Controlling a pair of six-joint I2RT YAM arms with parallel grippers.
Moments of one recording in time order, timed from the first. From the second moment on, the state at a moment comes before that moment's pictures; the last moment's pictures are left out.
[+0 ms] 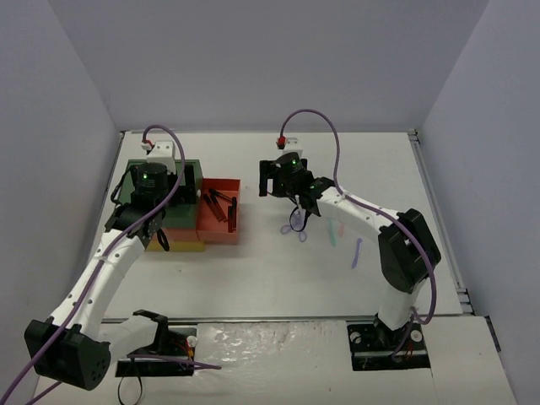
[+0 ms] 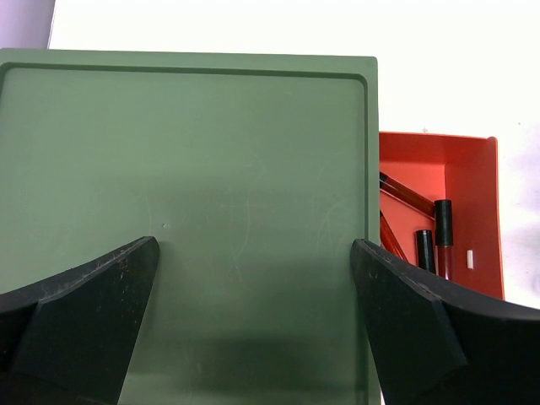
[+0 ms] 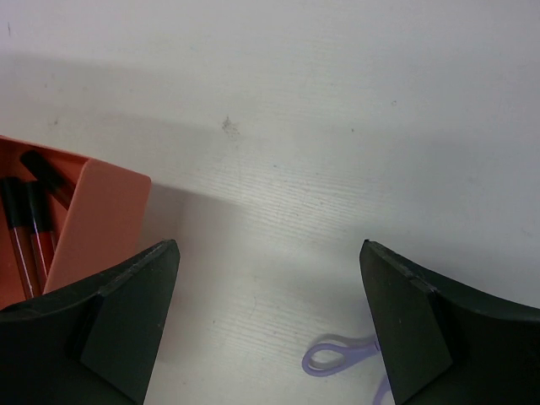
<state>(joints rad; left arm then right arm) -0.27 1.09 1.04 -0.45 -0.26 -0.13 0.67 1.78 1.29 -0.12 0.21 0.43</state>
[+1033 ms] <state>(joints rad) -0.27 1.12 1.05 -0.43 -0.23 -0.15 0.81 2.07 1.55 -0.02 -0.03 0.43</state>
